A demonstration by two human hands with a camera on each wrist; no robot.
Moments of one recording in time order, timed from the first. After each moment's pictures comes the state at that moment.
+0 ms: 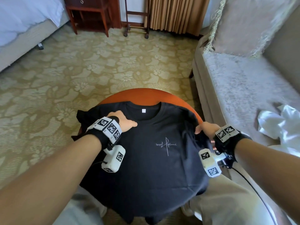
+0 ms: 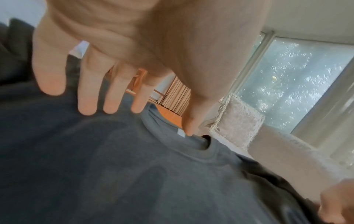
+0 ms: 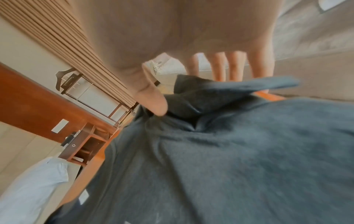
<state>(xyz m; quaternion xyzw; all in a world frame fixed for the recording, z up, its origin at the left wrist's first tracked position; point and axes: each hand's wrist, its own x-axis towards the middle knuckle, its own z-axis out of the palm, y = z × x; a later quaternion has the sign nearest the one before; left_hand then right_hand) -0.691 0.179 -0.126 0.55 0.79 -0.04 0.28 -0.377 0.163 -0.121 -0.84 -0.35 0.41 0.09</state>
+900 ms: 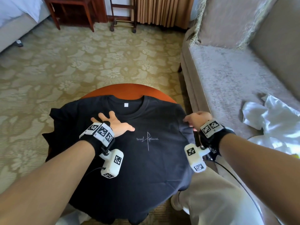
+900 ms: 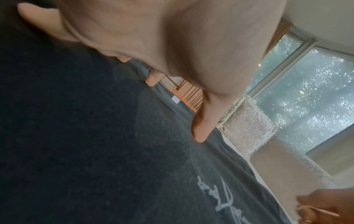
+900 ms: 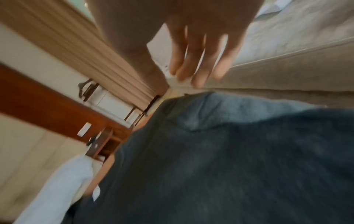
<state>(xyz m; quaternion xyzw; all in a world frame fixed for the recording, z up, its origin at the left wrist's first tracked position) -0.635 0.171 -0.155 0.51 0.81 -0.08 0.27 -0.345 0.167 -0.123 -0.83 -0.36 0.37 0.20</state>
